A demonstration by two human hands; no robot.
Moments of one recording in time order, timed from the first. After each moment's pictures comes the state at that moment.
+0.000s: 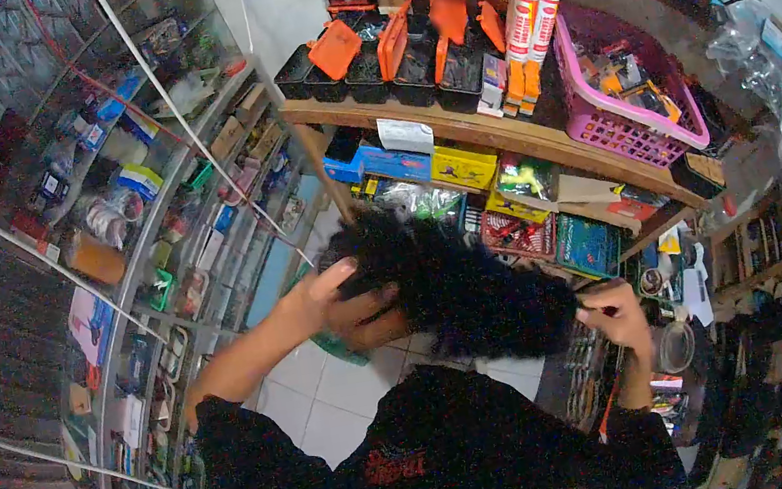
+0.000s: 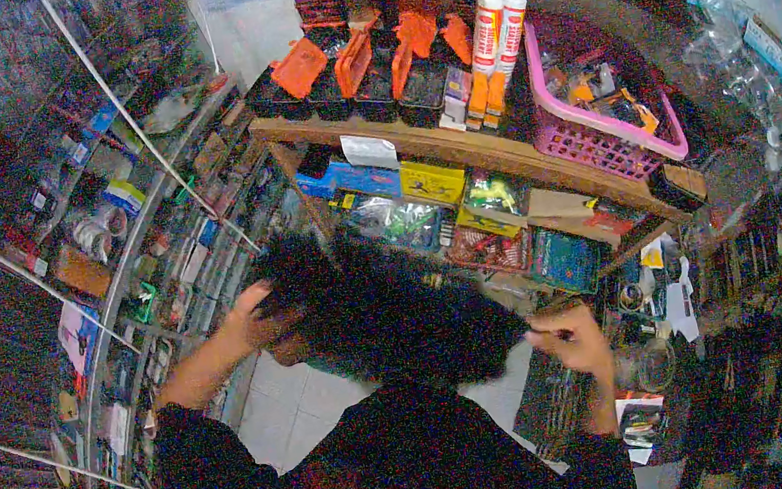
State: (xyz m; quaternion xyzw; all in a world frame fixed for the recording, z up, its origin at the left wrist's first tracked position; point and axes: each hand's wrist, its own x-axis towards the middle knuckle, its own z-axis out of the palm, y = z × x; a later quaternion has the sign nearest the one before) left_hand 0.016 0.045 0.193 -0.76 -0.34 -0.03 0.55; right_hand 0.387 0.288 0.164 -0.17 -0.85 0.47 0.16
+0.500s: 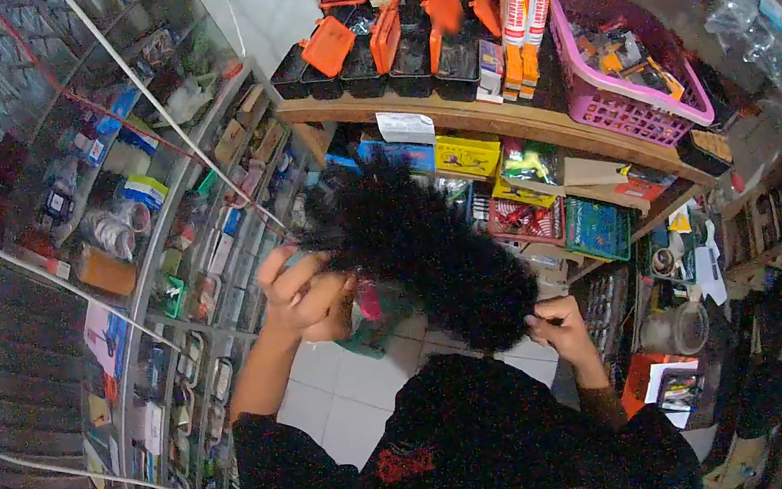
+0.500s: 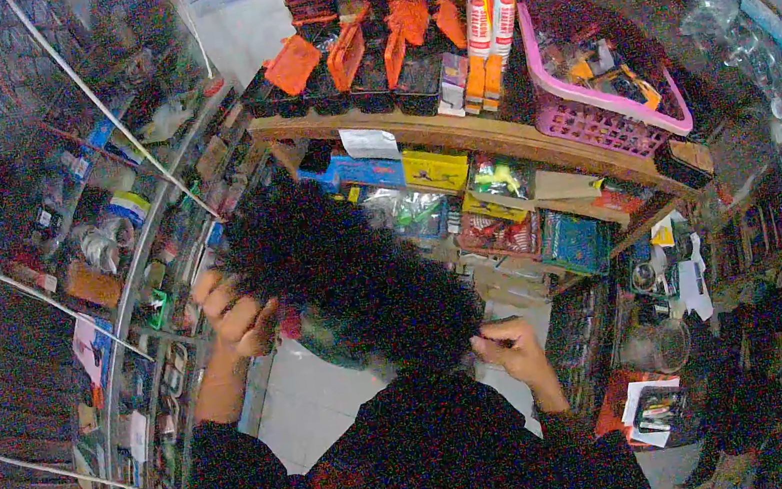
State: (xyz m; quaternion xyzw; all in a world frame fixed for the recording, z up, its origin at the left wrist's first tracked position) left_hand 0.013 0.024 0.200 -0.69 -0.46 -0.33 0.45; right_hand 0.337 0.217 0.101 -0.17 -0.69 0.68 0.17
